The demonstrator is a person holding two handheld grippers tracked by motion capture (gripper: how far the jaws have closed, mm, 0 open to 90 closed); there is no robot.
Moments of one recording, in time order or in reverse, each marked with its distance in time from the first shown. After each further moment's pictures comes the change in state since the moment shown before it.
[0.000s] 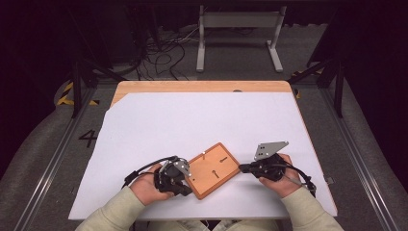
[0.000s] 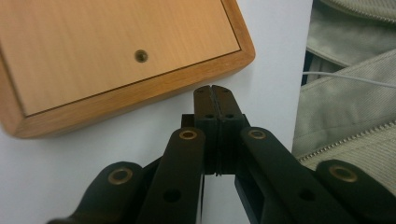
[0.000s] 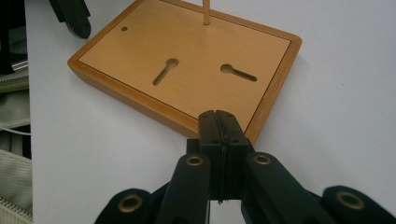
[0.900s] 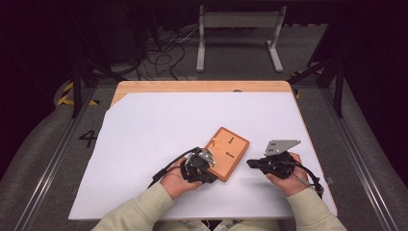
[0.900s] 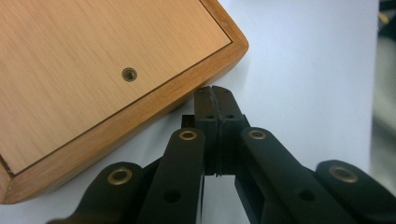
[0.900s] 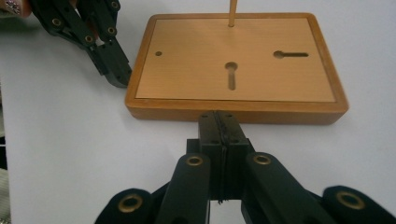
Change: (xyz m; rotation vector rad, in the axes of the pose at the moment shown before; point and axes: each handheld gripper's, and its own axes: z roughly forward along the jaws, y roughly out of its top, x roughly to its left) left arm 0.021 0.060 0.042 -0.186 0.078 -0.095; right arm -0.011 -0.010 -0.018 -0.033 -0.083 0.066
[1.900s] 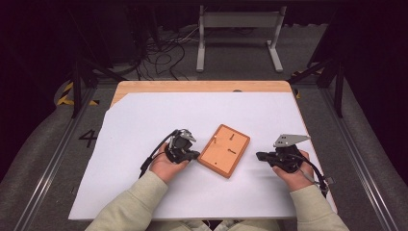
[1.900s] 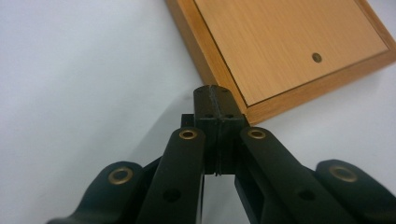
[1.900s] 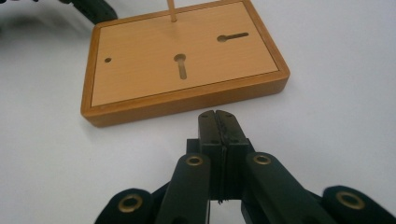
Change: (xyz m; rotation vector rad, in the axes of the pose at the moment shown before) left arm 0.050 -0.018 -0.033 -0.072 0.190 -0.201; right arm -0.024 -0.011 -0.011 -0.014 -0.121 0.142
